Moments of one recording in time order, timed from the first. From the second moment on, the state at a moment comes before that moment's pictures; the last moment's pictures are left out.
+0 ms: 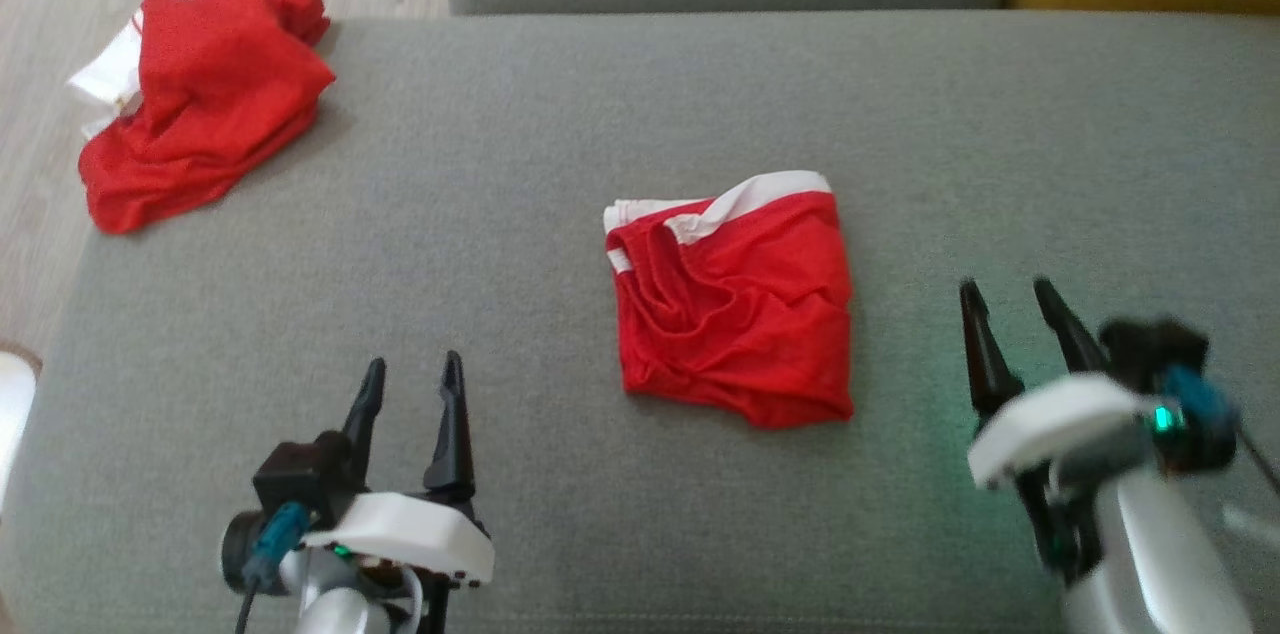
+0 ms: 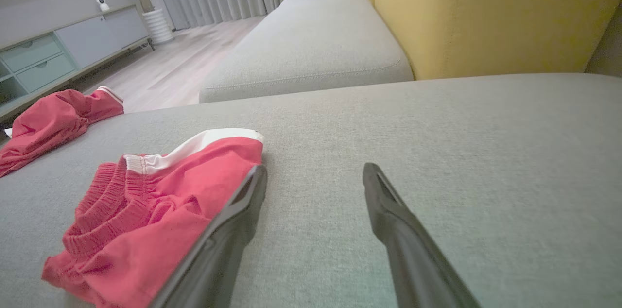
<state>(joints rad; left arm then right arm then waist) -0.01 0.05 -0.27 0.20 -0.29 0.12 -0.25 -0.15 -0.05 -0.01 0.33 0.16 0.12 -0.01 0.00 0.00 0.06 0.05</state>
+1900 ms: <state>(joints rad) -0.26 0.09 -0.33 0.10 -0.19 0.10 -0.22 -0.71 -0.31 0.14 0.48 0.28 0.12 0.37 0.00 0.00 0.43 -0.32</state>
